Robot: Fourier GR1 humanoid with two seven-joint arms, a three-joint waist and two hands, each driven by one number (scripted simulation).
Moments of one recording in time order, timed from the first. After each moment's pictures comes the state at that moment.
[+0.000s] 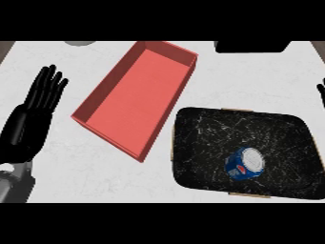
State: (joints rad) left arm -0.17 0.43 -0.15 -1.61 0.37 0.09 -0.19; right arm -0.10 -0.52 -0.02 -1.50 -0.32 -0.12 -0.21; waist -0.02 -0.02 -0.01
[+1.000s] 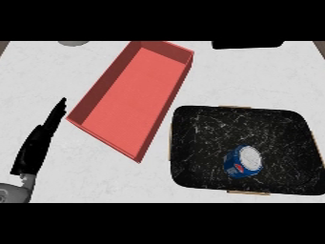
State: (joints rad) left arm -0.10 0.50 -0.25 -1.39 0.09 0.20 -0.05; right arm 0.29 -0.52 -0.31 -1.35 -0.18 0.10 -1.09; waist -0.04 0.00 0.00
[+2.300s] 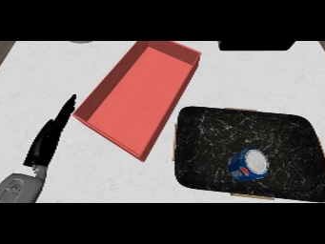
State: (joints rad) left arm -0.16 0.41 -0.21 -1.29 -0.01 0.14 -0.06; right arm 0.74 -0.39 -0.20 -2.22 0.45 0.01 -0.49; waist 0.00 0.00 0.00
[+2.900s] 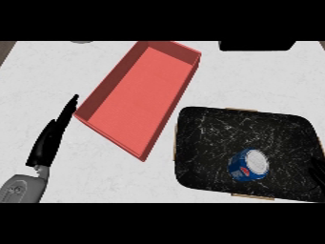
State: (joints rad) left arm -0.15 0.36 -0.17 -1.32 -0.07 0.12 -0.03; right arm 0.56 -0.27 -0.07 -2.15 0.67 0.06 -0.37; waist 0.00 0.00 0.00
